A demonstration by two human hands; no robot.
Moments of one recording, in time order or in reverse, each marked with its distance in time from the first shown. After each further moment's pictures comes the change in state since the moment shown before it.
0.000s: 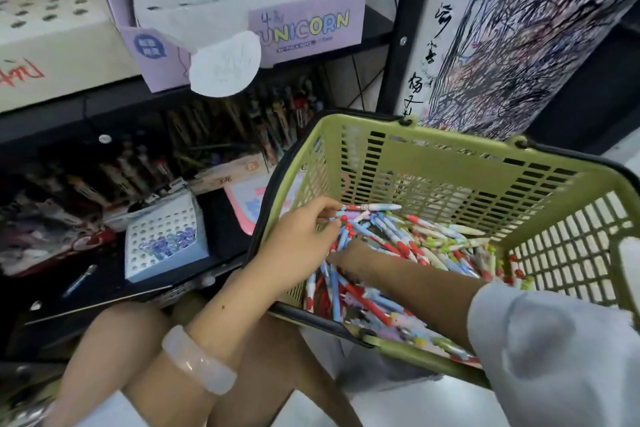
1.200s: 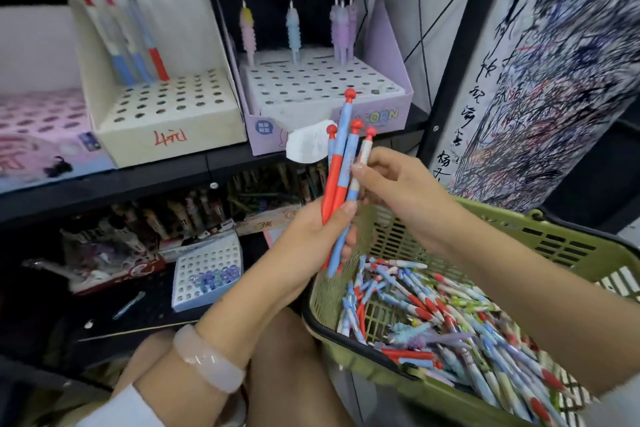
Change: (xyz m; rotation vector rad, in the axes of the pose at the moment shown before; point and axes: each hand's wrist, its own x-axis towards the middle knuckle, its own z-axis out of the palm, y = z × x) left_hand -0.042 0.047 -0.071 -0.713 0.055 0.188; right_hand -0.188 -0.115 -0.083 0.498 0.131 -1.081
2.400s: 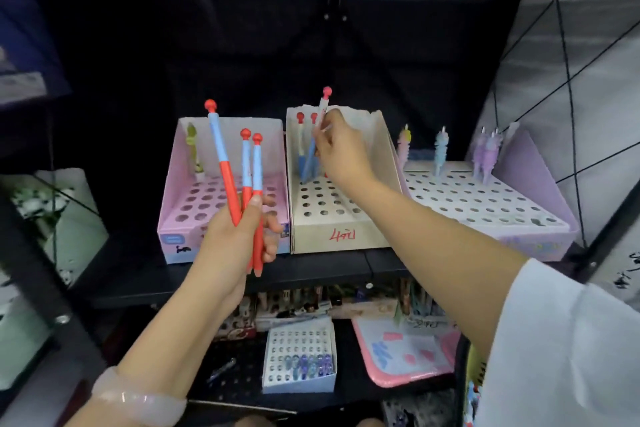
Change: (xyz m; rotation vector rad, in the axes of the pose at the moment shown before) left_hand -0.057 0.112 -0.214 -0.040 0.720 0.250; right_hand 0.218 -0.085 0.219 -0.514 0.106 -0.454
